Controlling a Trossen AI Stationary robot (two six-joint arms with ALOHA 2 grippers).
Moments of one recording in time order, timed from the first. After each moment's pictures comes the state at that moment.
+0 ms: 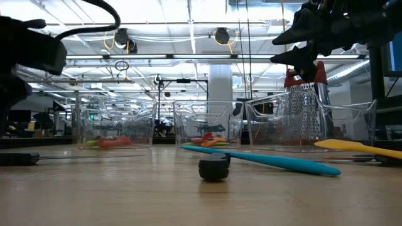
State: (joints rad) left arm -0.68 1.64 0.89 -0.71 -0.12 -1.08; right arm -0.02 0.86 0.38 0.25 -0.05 0.59
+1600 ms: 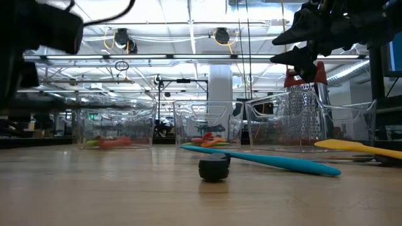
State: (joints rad) left arm -0.57 1.41 0.79 -0.53 0.02 -1.12; right arm -0.02 0.86 0.38 0.25 -0.05 0.59
